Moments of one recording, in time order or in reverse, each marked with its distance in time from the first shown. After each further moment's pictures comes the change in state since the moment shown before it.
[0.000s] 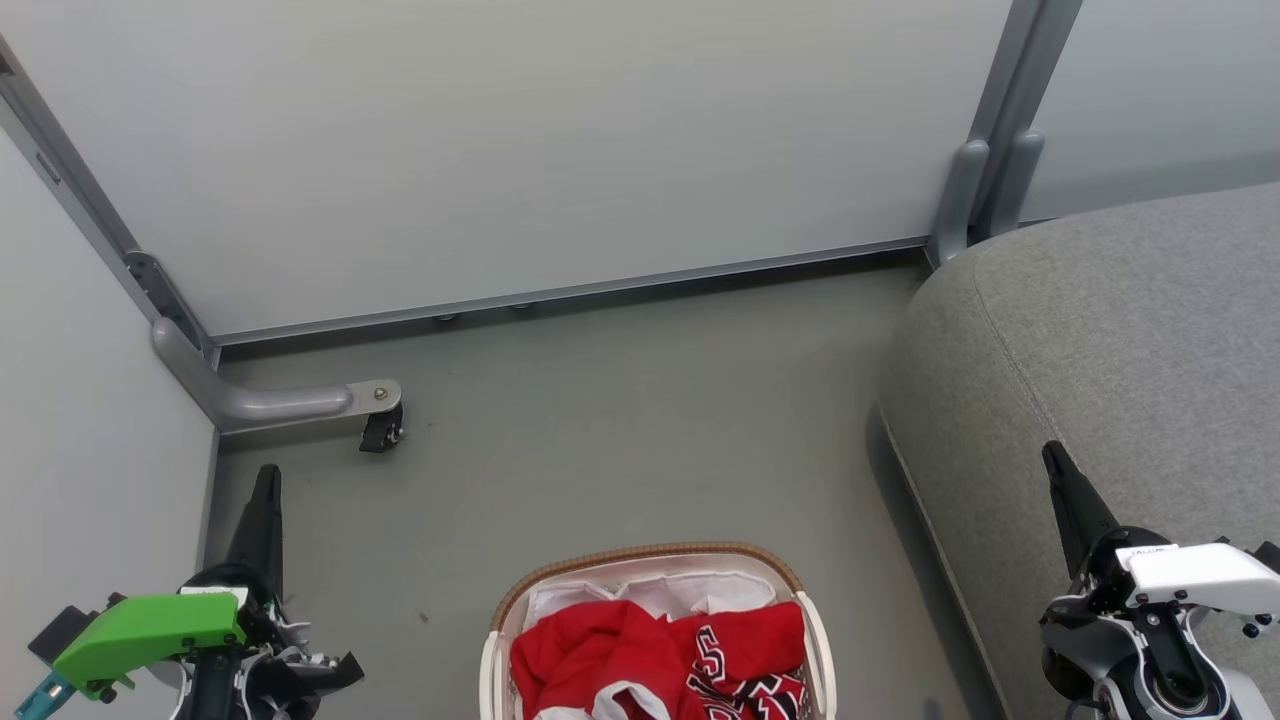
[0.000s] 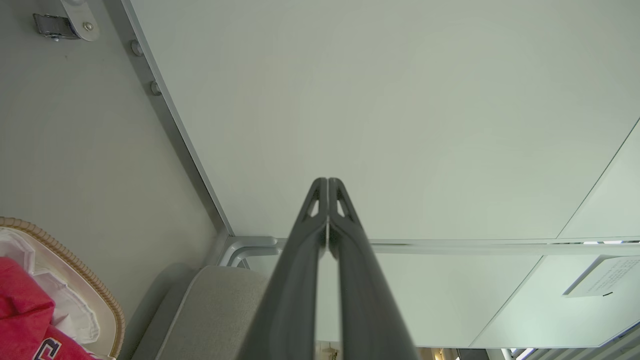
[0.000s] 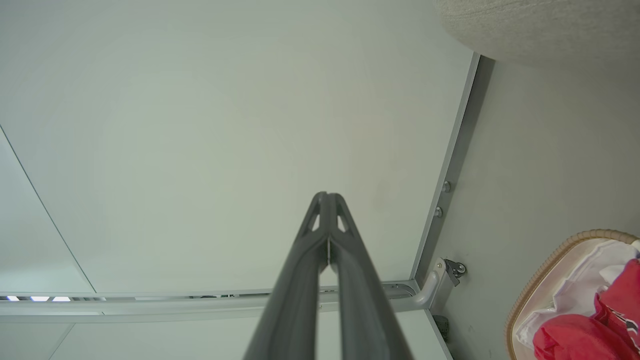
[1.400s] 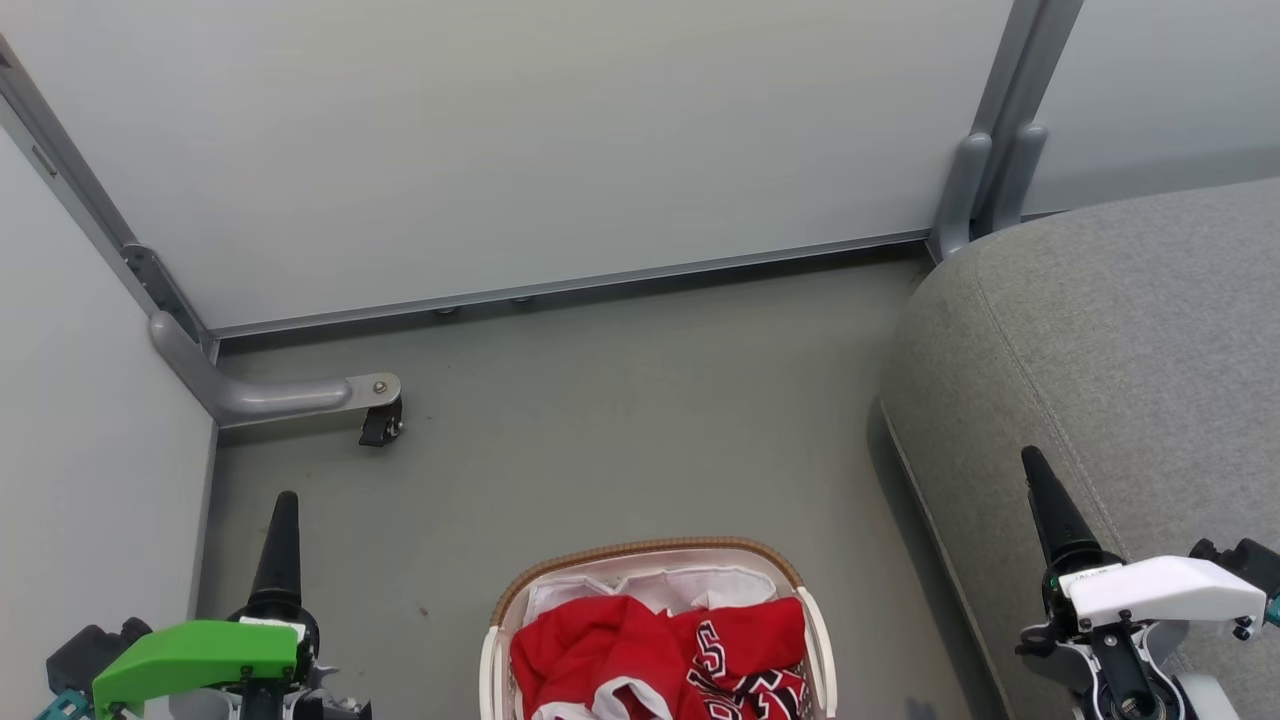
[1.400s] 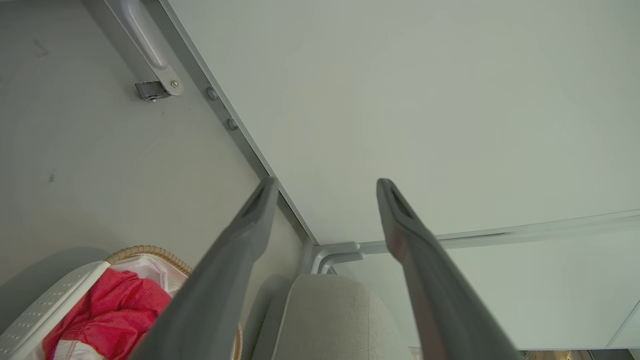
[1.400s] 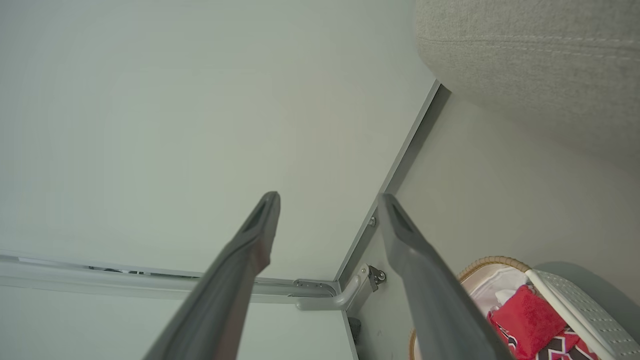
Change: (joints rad) left arm 0.035 -0.003 -0.034 0.061 0.290 0.002 -0.090; right arm 0.019 -0.001 0.053 0.026 -0.281 0.000 -0.087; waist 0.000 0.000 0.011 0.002
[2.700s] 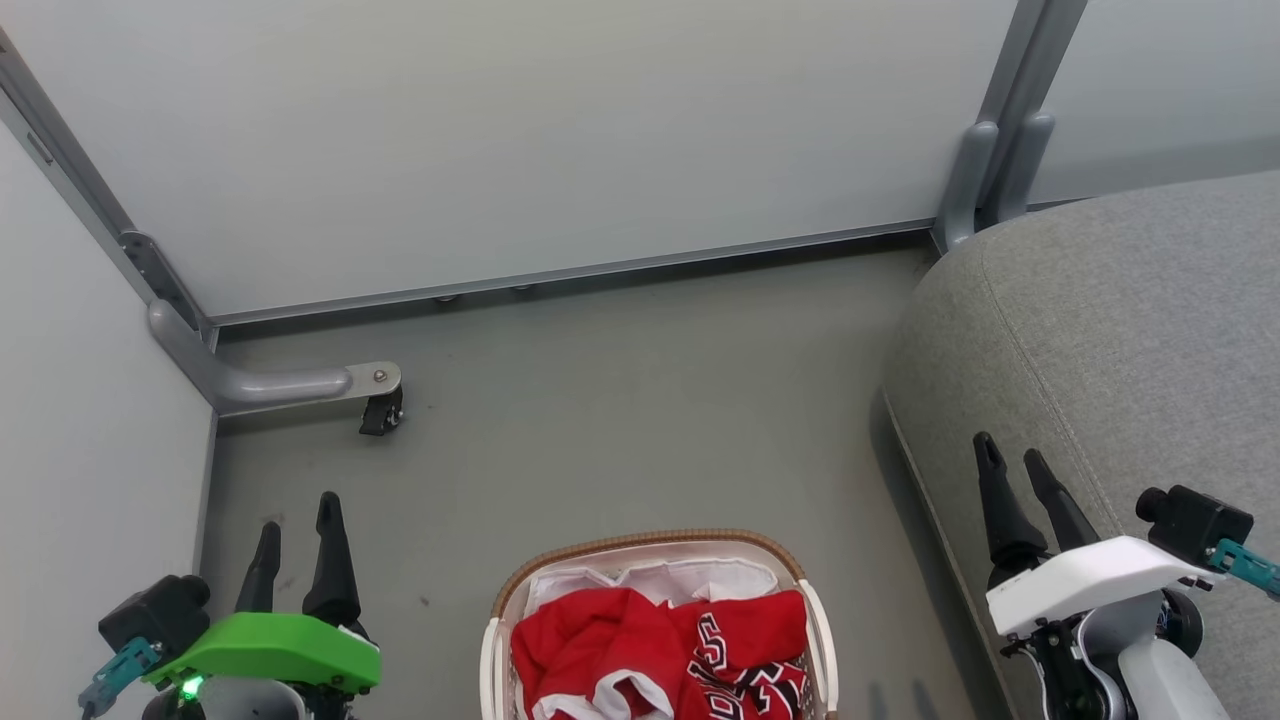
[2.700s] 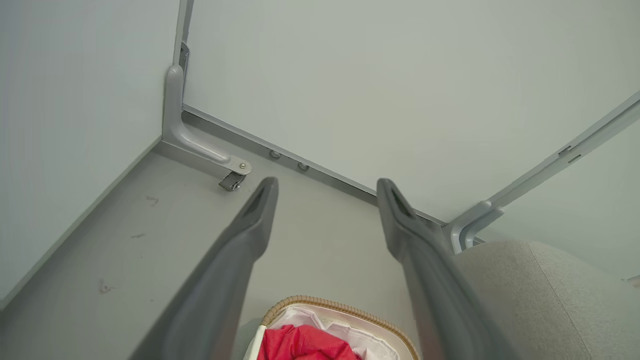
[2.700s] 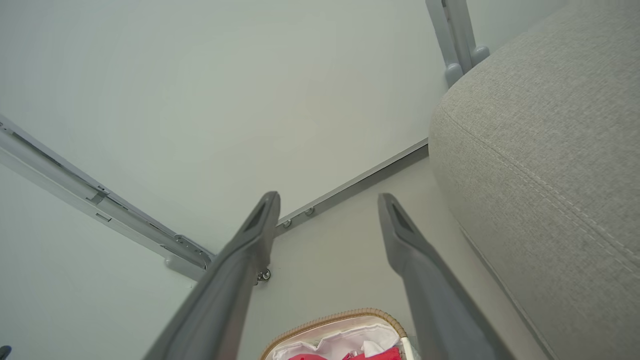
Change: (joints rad) left arm -0.001 0.005 -0.060 0.020 0.681 0.023 -0.135; right arm -0.029 -0.019 0.078 0.001 -0.636 0.000 -0.136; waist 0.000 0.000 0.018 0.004
